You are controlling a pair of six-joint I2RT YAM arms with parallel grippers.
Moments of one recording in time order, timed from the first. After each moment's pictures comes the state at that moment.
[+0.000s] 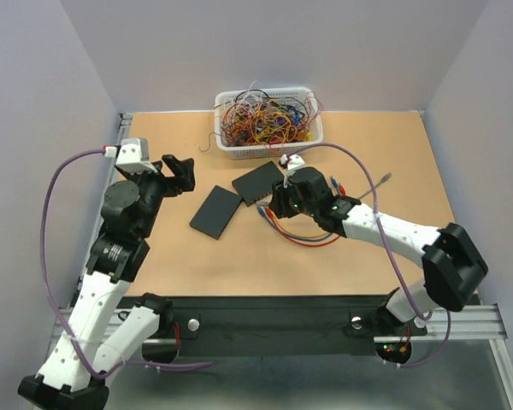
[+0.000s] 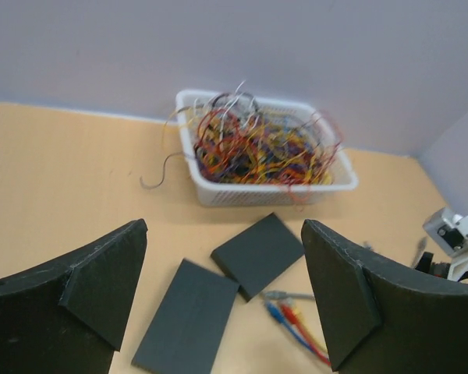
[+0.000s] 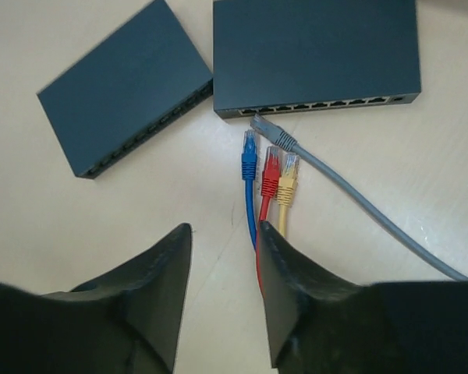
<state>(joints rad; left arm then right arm) -0.34 0.69 0.89 -0.17 -0.16 -0.32 0.76 1.44 0.96 -0.04 0.08 0.32</state>
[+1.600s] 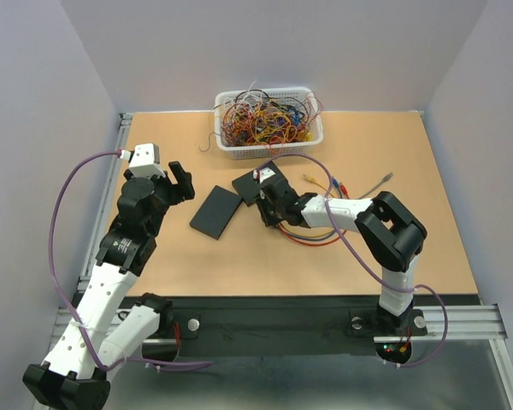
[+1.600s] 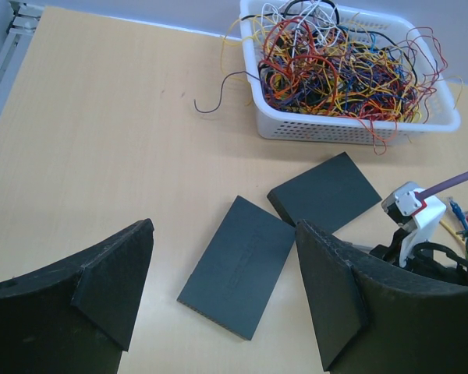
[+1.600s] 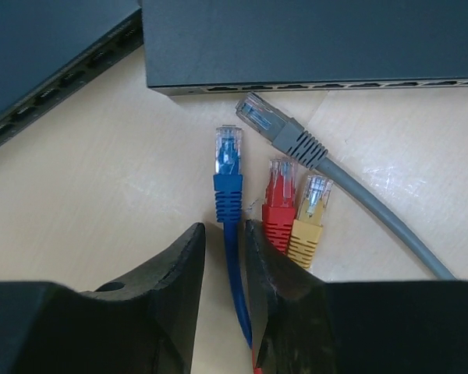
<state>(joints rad) -0.32 0.74 0.82 -0.29 -0.25 -0.29 0.79 1.89 1.15 -0.07 0.12 0.24</state>
